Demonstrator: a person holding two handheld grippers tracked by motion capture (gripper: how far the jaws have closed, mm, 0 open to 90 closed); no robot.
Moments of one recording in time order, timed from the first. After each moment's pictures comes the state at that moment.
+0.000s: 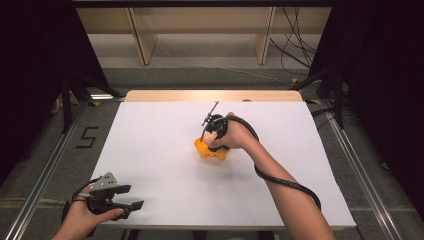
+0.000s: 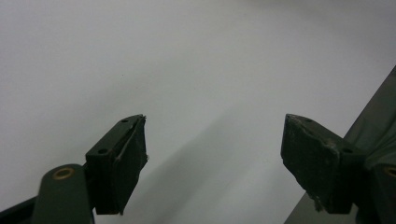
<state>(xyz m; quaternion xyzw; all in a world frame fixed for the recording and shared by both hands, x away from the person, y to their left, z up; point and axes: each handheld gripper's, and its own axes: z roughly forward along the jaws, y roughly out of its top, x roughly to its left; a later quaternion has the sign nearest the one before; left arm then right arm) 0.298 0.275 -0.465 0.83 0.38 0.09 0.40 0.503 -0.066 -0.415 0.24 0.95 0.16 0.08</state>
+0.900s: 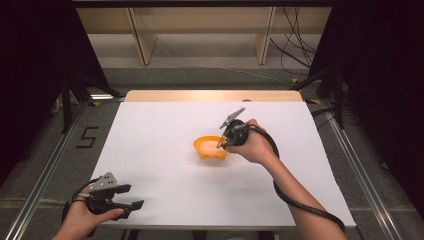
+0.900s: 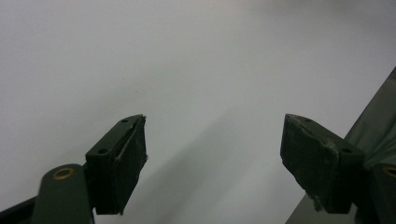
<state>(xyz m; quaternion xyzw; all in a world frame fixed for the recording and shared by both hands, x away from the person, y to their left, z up) 0.299 0.276 -0.463 0.83 0.37 0.11 0.40 0.453 -0.119 -0.396 0.28 0.92 0.25 0.12</state>
